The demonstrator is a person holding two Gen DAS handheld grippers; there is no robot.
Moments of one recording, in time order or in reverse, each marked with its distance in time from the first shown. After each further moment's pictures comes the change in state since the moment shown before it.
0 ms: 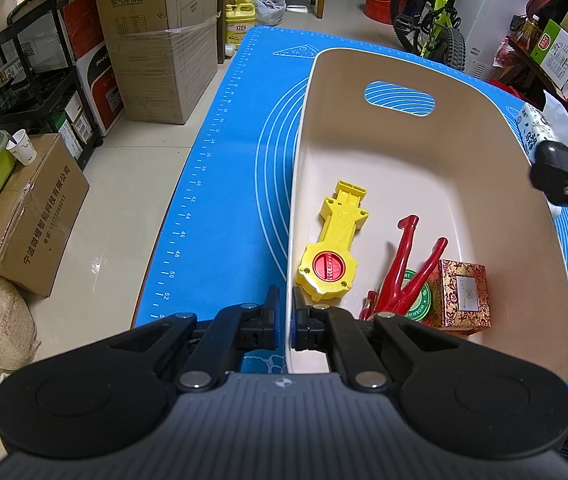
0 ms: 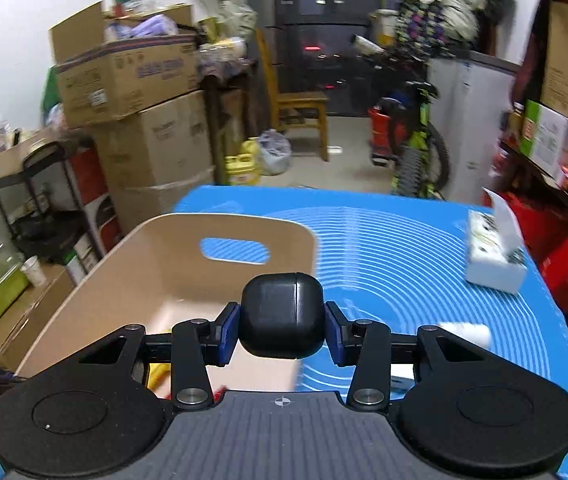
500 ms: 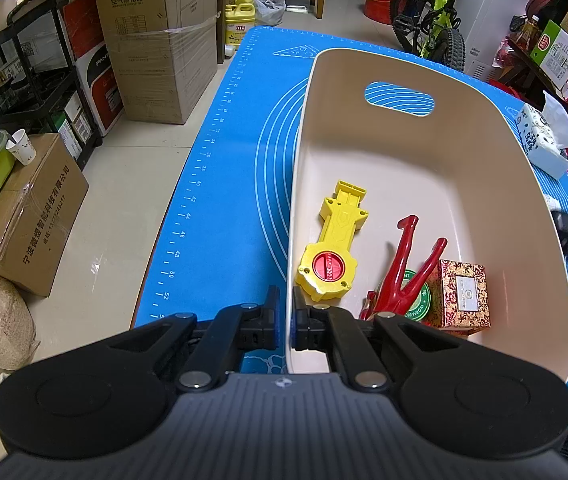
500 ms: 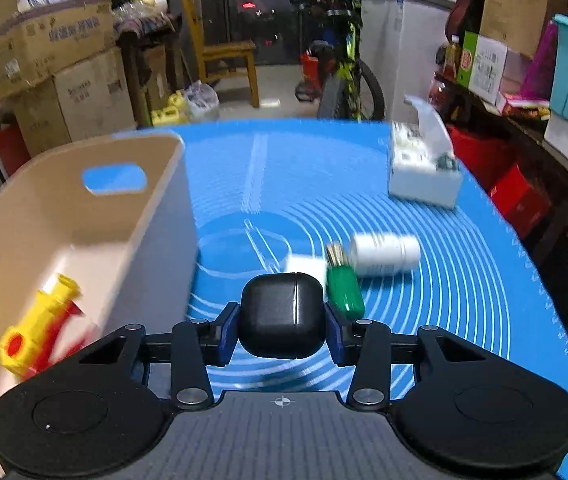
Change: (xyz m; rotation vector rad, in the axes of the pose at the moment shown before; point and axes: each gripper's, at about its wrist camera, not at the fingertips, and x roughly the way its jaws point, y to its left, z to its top) left arm 0.000 0.000 0.000 0.000 0.000 -0.002; right arm 0.029 -0.068 -0.045 0.123 0.130 -0.171
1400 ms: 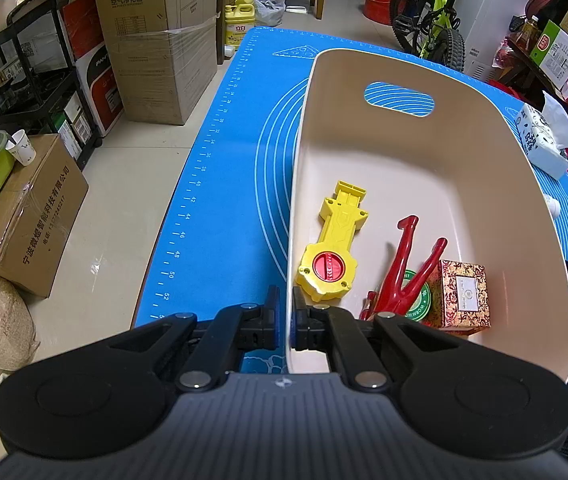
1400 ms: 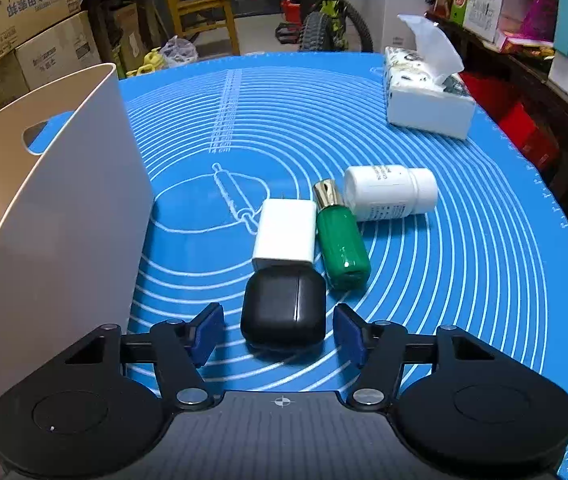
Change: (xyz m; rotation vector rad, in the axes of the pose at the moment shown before) left arm 0.000 0.000 0.000 0.000 -0.001 -0.001; right arm 0.072 -0.015 -0.013 0.067 0.165 -0.033
